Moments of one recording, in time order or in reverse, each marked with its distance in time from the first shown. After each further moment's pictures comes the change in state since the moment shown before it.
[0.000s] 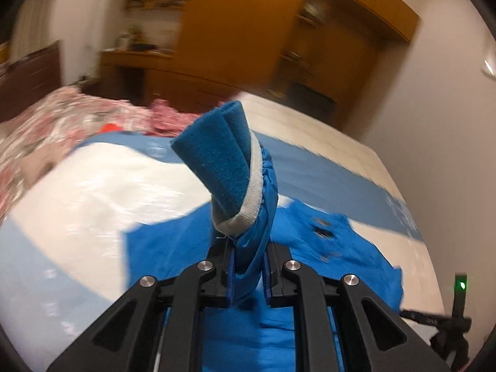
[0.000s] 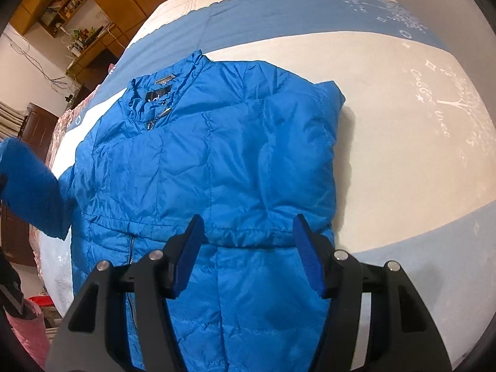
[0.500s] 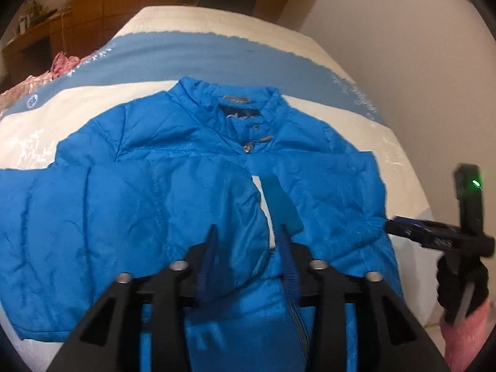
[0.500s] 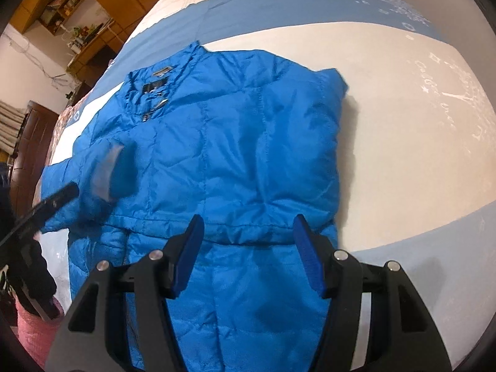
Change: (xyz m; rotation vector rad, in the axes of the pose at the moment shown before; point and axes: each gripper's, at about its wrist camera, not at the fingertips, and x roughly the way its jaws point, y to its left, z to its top) left arm 0.096 -0.085 -0.085 0.246 0.391 -0.242; right arm 0.014 0.004 -0.001 -0.014 0.030 0.031
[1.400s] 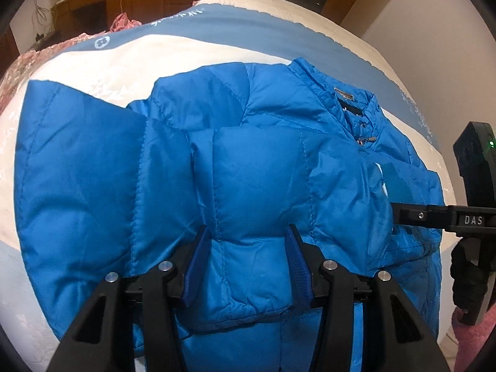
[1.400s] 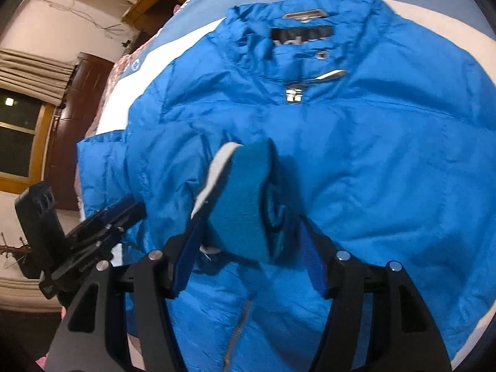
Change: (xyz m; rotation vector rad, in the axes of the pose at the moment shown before) left arm 0.012 0.097 -0.019 -0.210 0.045 0.171; right arm 0.101 0.140 0.061 -0.151 0.233 0.278
